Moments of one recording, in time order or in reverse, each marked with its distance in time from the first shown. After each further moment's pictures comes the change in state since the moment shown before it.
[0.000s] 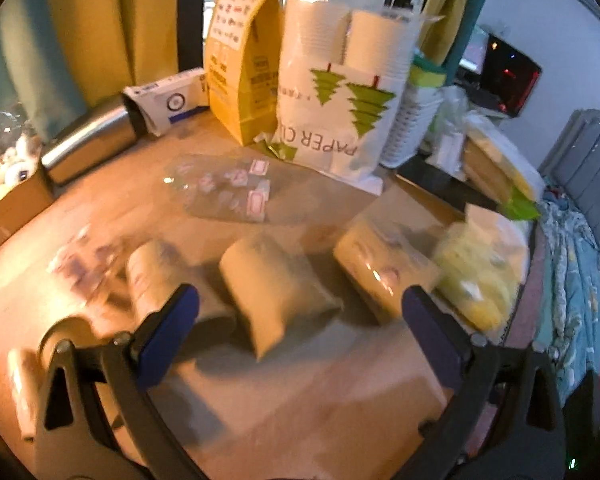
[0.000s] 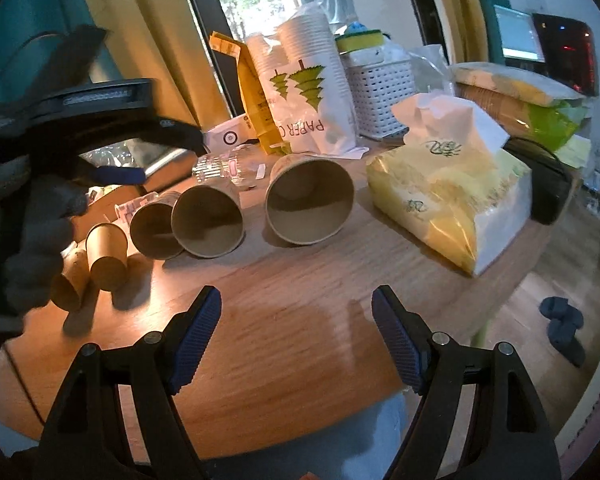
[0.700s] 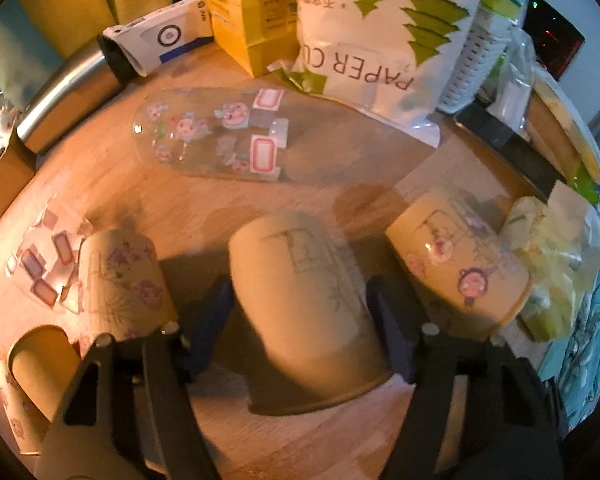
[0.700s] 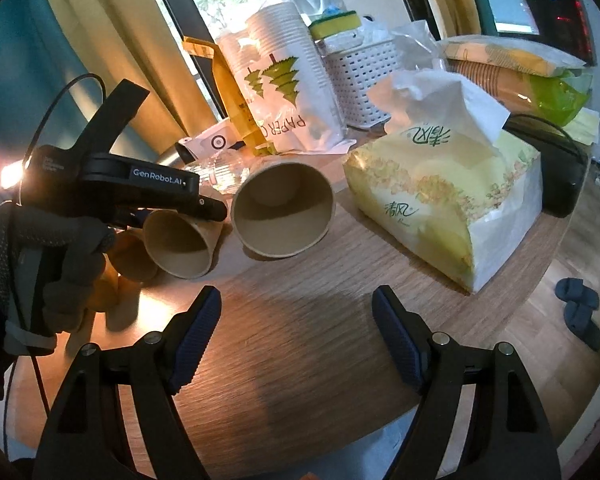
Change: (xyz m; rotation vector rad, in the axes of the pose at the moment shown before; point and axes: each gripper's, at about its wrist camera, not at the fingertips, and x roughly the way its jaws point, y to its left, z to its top) left arm 0.073 0.003 0.004 -0.015 0.200 0.105; right arm 0.011 -0.025 0.010 0.074 0.015 0.021
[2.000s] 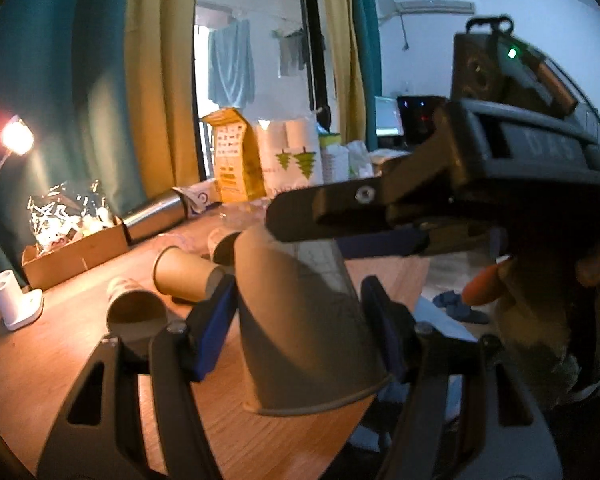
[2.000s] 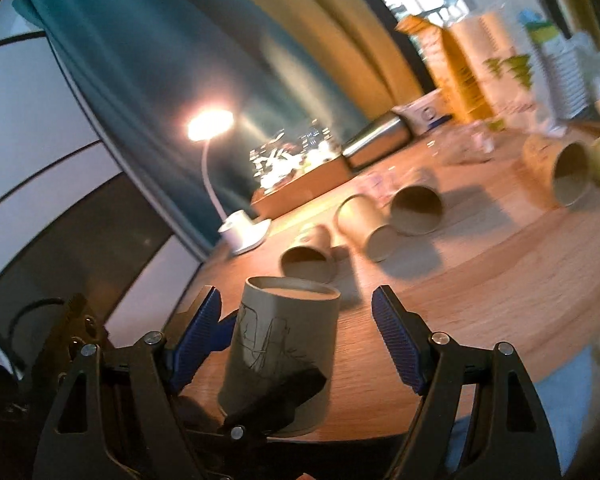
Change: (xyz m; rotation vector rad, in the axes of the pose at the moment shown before) left arm -0.177 0.073 -0.294 0.302 -0.785 -0.119; right arm -0.066 0.193 -0.031 -0.049 0.123 0.537
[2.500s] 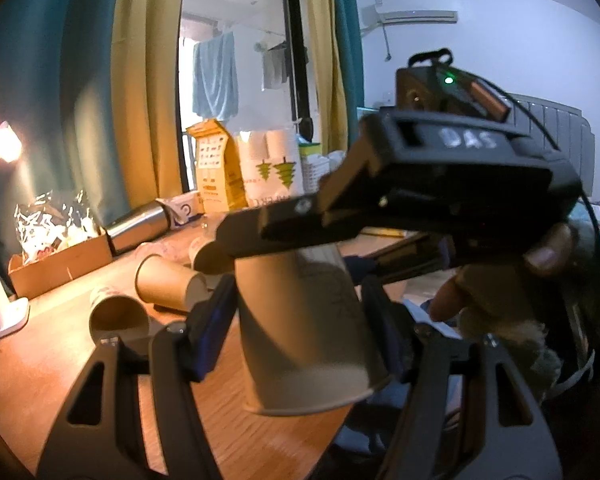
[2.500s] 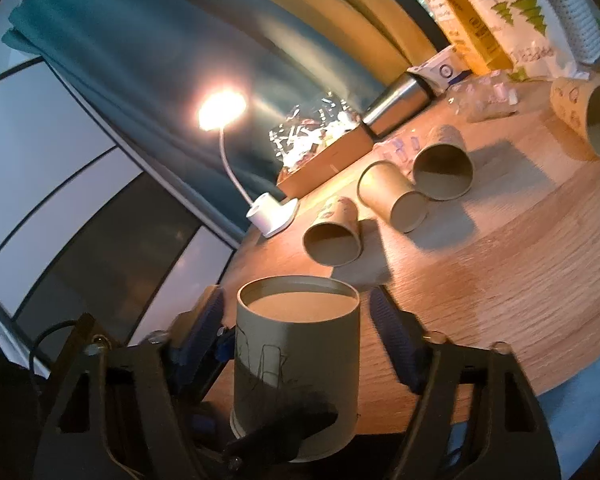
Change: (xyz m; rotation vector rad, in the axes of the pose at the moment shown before) left arm -0.011 -0.012 -0.013 0.026 -0.053 -0.061; right arm 0.014 -0.019 -0.005 0.103 0.091 0.146
